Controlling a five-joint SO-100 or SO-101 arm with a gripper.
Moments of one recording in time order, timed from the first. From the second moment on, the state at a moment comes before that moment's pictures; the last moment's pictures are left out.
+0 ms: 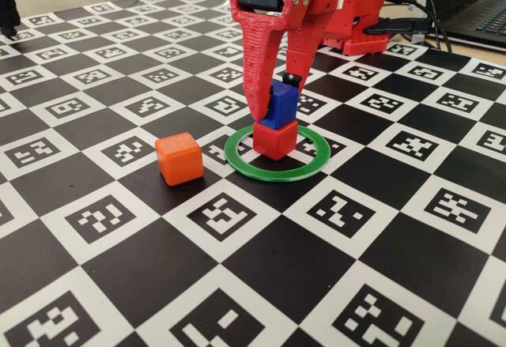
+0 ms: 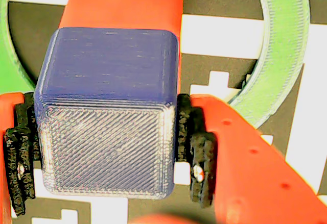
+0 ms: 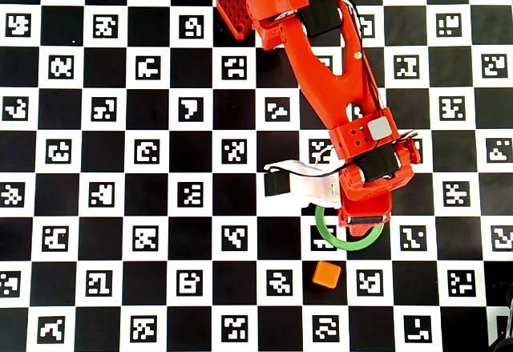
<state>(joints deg) -20.6 66.6 75.6 71.4 17.9</state>
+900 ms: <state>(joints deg) -19.9 66.6 77.4 75.5 21.7</state>
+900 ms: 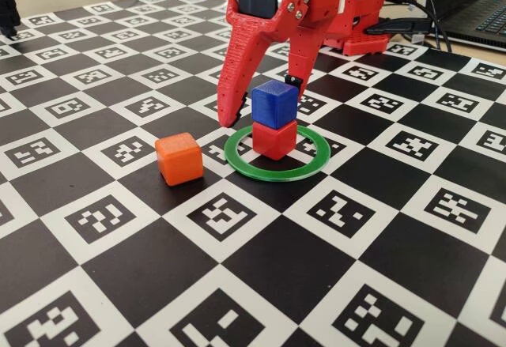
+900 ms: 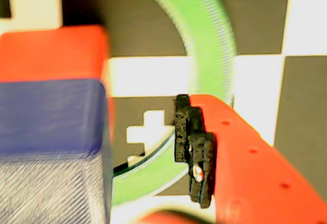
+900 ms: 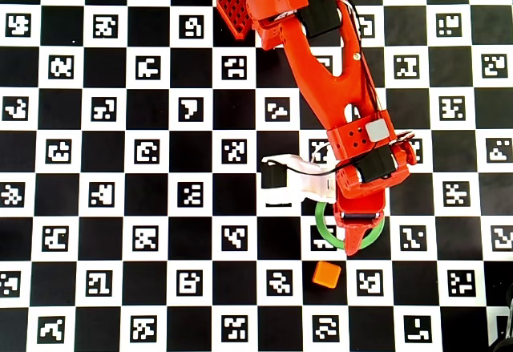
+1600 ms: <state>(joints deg) -17.6 69.1 59.6 92.1 20.2</state>
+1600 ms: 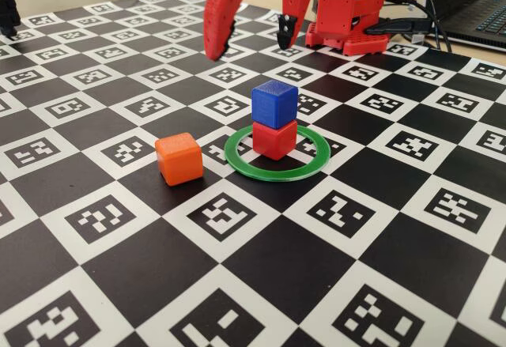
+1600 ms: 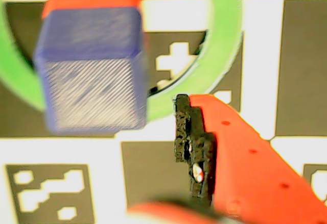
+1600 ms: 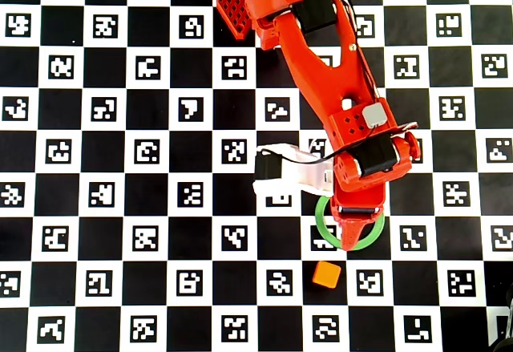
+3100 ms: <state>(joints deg) -12.7 31.7 22.4 87.5 29.1</state>
